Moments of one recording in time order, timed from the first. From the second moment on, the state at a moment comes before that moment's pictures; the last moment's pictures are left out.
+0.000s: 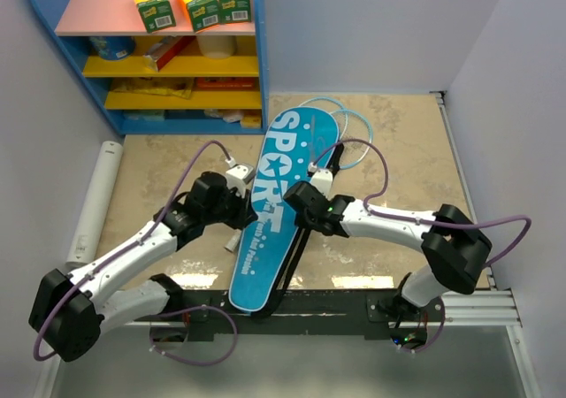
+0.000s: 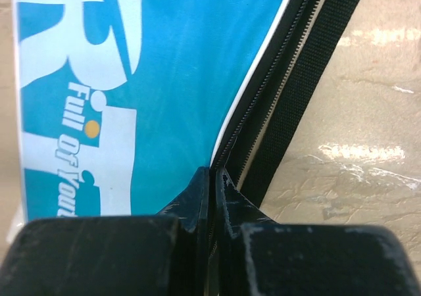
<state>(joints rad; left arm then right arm) -0.61 1.03 0.65 -0.28 0.21 -0.25 0.96 1.55 0.92 -0.38 0.45 0.98</state>
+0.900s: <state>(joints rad) -0.89 0.95 0.55 -0.01 0.21 -0.42 0.96 1.57 1.05 -0.43 0.38 0.85</state>
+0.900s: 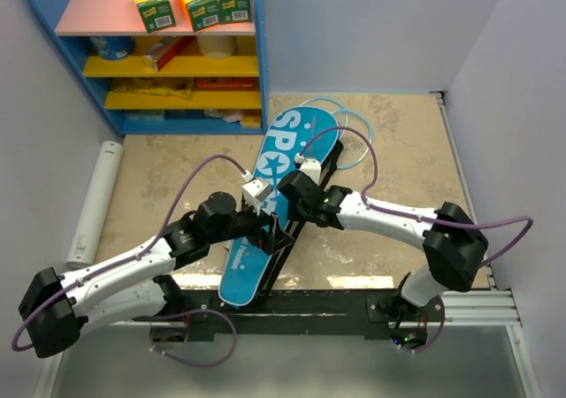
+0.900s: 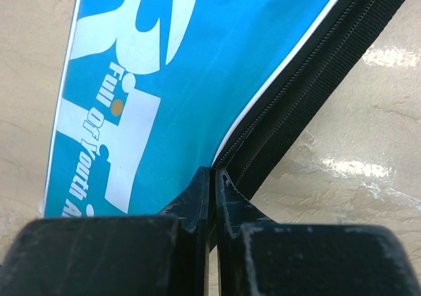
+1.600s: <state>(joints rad) -1.16 1.17 0.76 -0.24 -0.27 -0.40 0.92 1.55 1.15 -0.49 0.37 0.76</state>
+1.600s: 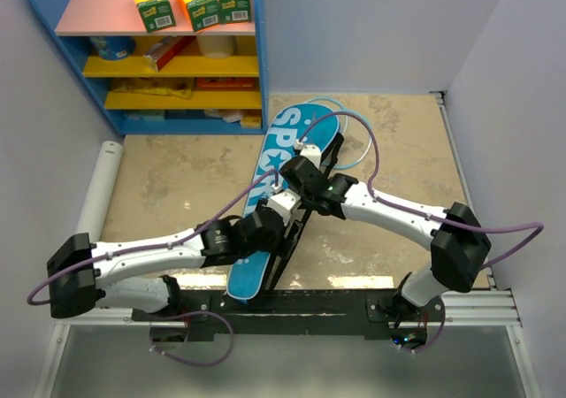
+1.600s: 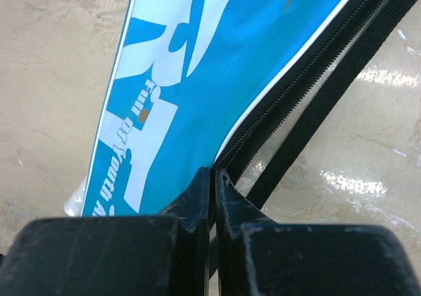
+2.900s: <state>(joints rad) -1.22 1.33 0.81 -0.44 -0.71 -0.48 0.92 1.55 1.16 -0.47 0.31 0.74</state>
